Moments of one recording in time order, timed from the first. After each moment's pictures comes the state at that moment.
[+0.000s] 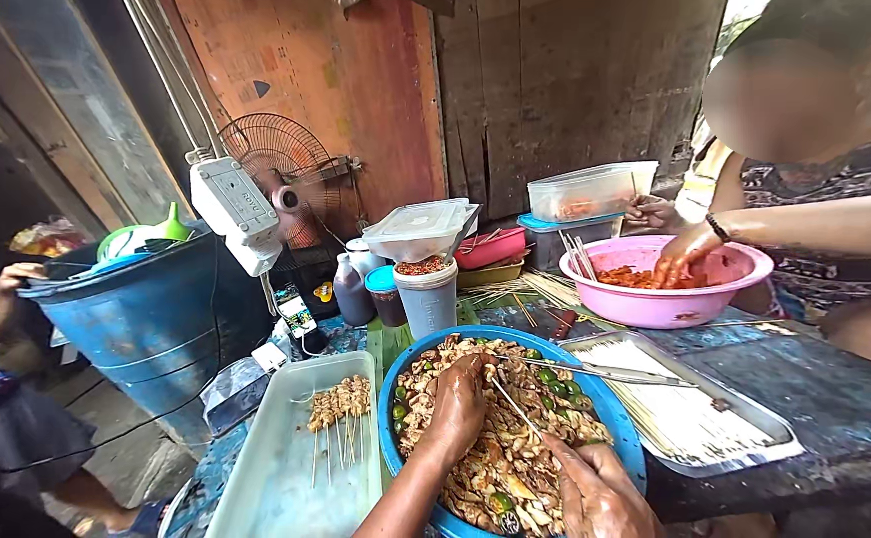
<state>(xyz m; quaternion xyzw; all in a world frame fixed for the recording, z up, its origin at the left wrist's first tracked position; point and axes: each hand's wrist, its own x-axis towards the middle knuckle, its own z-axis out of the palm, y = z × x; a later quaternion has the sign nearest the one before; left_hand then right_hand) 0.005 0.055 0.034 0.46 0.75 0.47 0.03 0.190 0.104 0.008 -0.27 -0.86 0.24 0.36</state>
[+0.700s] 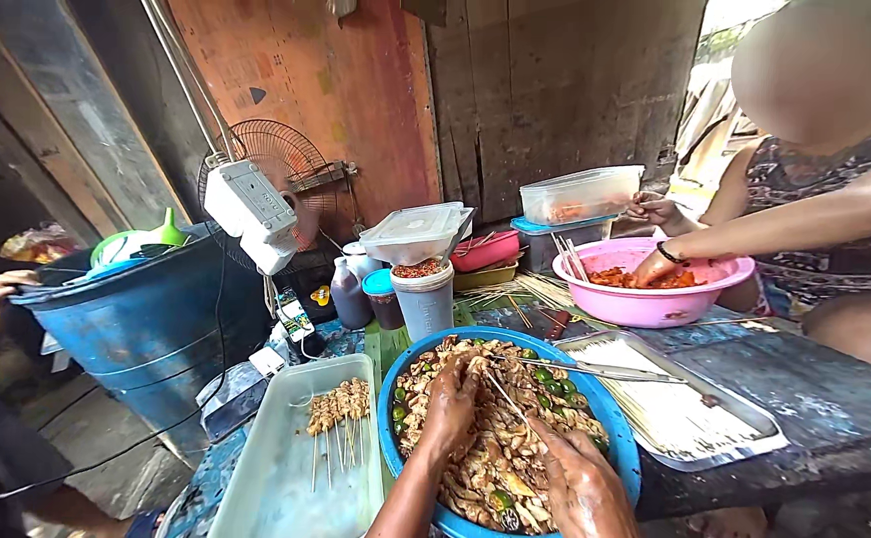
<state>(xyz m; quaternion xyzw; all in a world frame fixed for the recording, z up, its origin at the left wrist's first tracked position) -0.003 0.051 0.025 0.35 0.73 0.56 0.17 0.173 0.105 0.008 -0.27 -0.85 0.27 0.36</state>
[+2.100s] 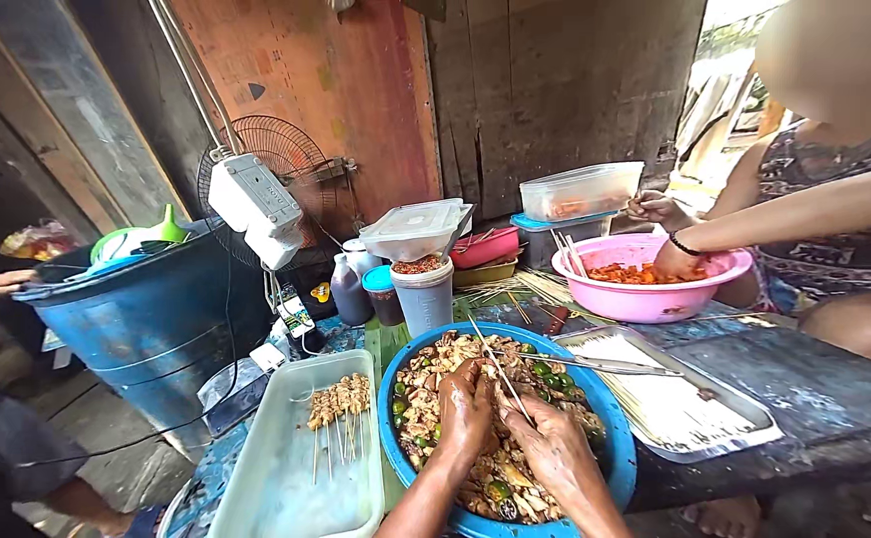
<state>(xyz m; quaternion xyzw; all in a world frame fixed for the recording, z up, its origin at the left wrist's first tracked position) 0.031 0.055 0.033 0.35 0.73 0.58 0.07 0.140 0.119 0.028 -0.25 -0.80 0.43 0.32</state>
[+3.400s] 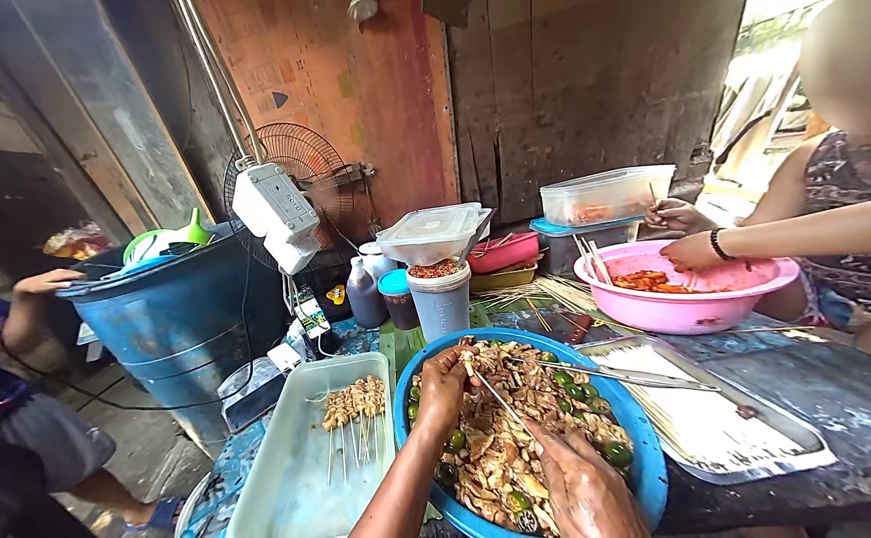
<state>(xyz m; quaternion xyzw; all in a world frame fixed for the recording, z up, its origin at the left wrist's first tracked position) -0.011 0.036 0.046 0.25 0.62 0.72 0.20 0.170 0.093 0.020 -0.25 -0.88 0.26 0.31</state>
